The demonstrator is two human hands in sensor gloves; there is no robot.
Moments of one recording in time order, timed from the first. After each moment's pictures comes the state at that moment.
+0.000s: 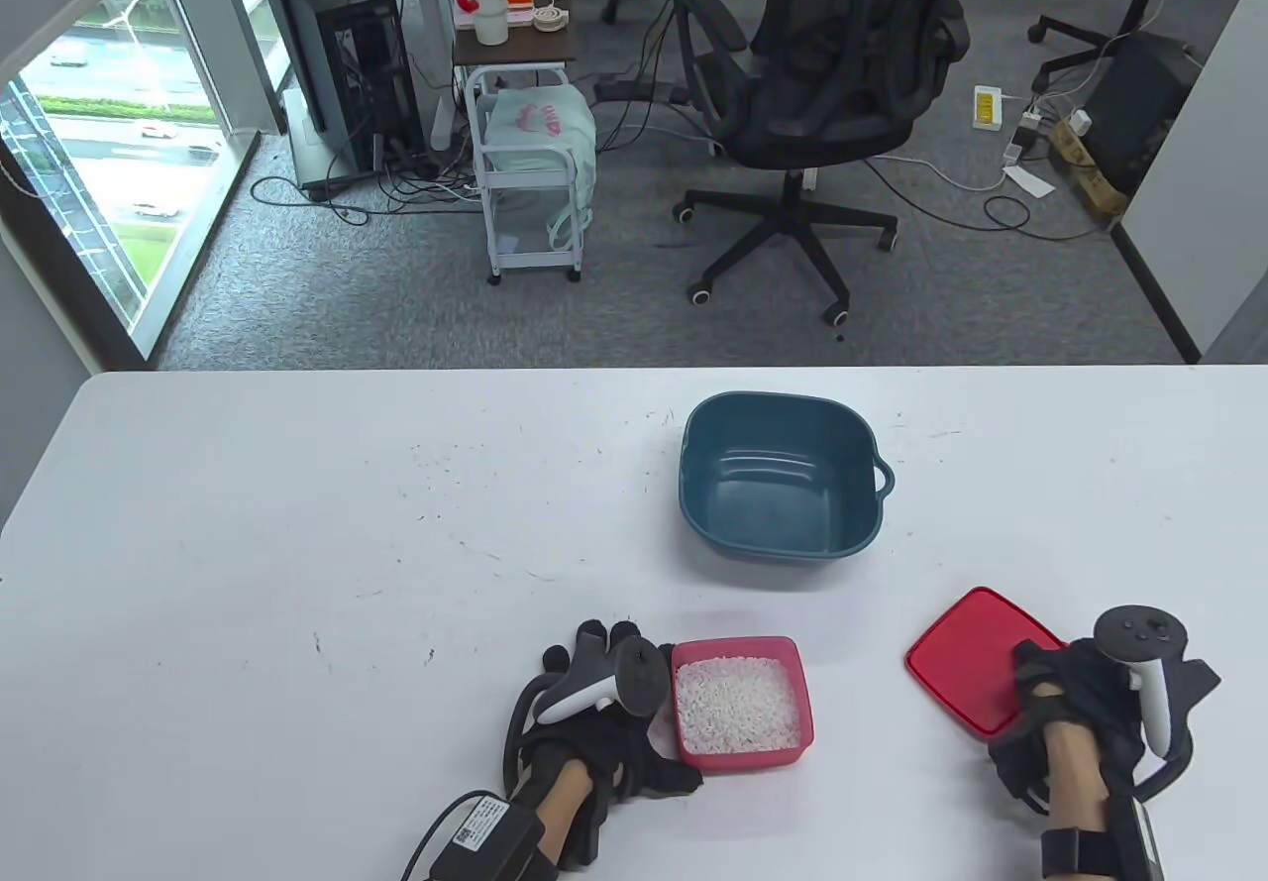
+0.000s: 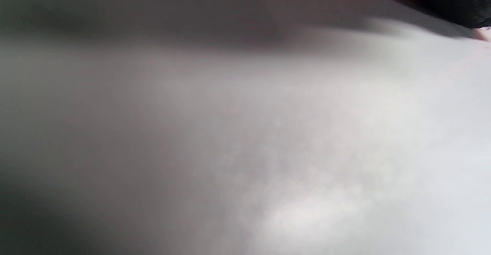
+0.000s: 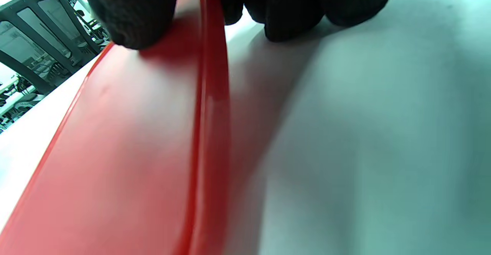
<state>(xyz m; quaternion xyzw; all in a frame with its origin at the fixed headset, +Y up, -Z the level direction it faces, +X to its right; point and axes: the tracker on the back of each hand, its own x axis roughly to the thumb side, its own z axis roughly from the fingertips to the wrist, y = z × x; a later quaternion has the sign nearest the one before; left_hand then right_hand) -0.067 -0.819 -0.336 -0.33 -0.18 0.09 0.92 0.394 -0.772 -0.319 -0.39 0.09 0.86 0.31</state>
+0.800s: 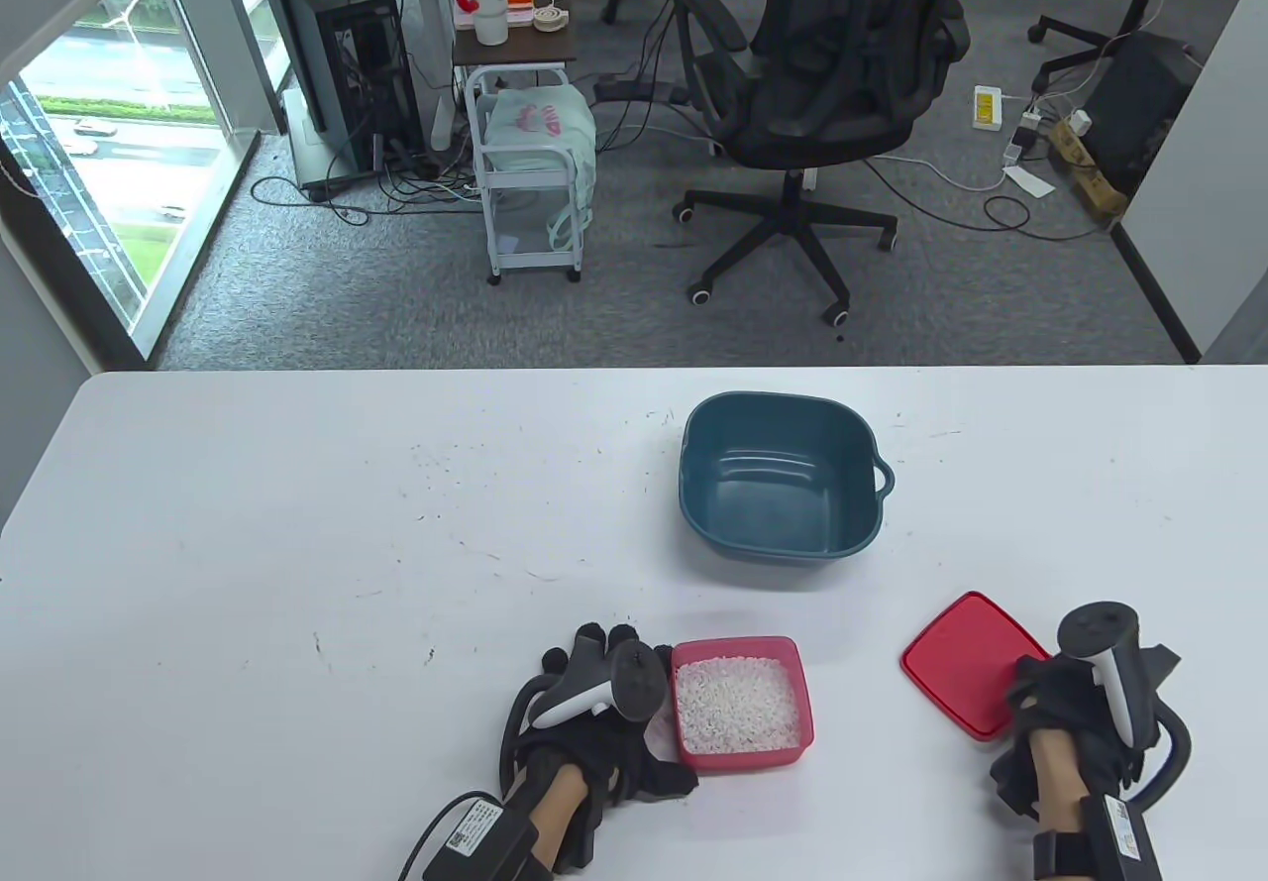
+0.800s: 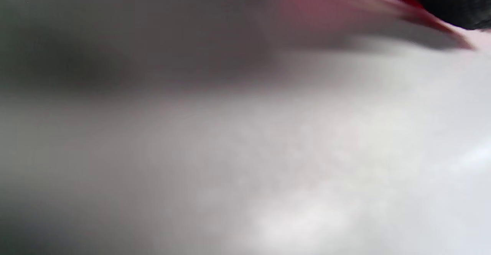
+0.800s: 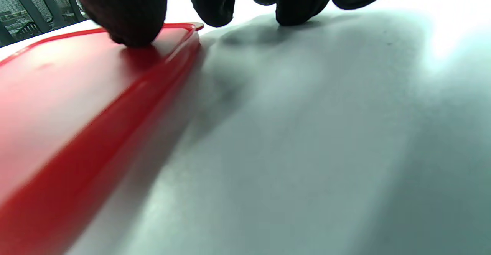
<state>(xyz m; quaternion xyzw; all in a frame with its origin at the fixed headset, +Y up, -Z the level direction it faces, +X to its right) -0.074 -0.811 -0.330 -0.30 -0.20 0.08 0.93 0.383 -0.776 -0.324 -0.39 0.10 0.90 0.17</state>
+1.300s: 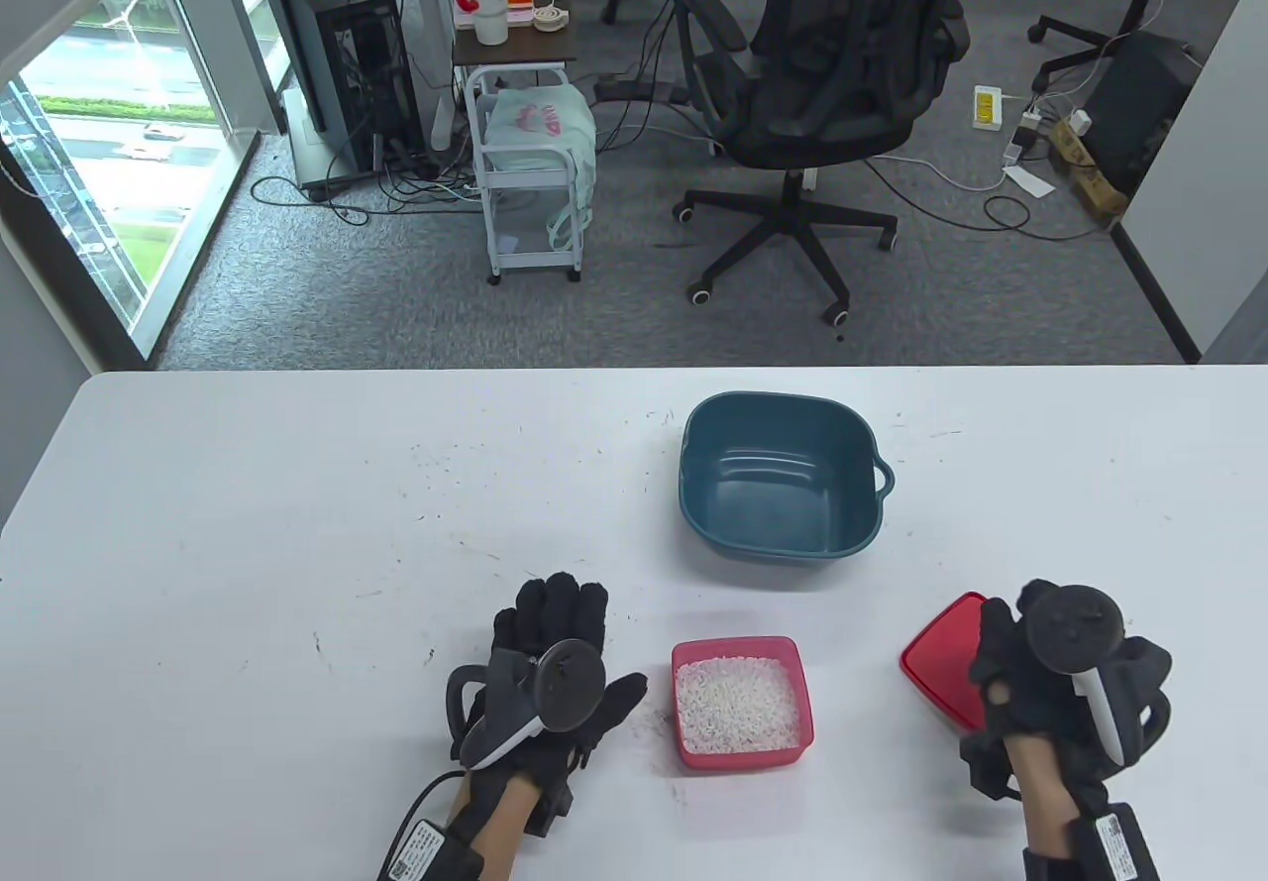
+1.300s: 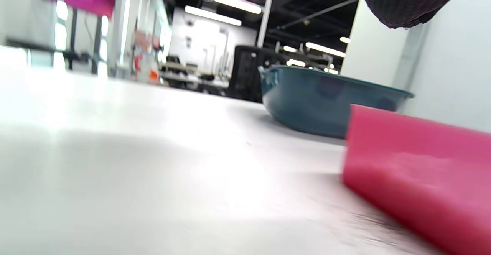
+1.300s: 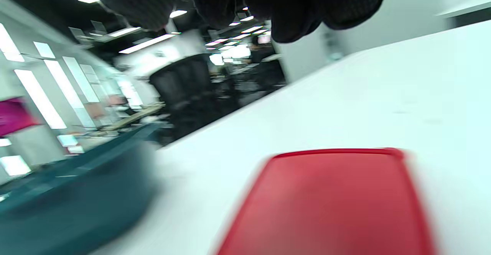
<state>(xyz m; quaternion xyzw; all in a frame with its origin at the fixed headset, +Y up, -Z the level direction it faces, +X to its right) -0.120 -0.733 -0.314 0.05 -0.13 0.07 0.99 0.293 -0.679 -0.308 -0.14 -0.08 0.96 0.23</state>
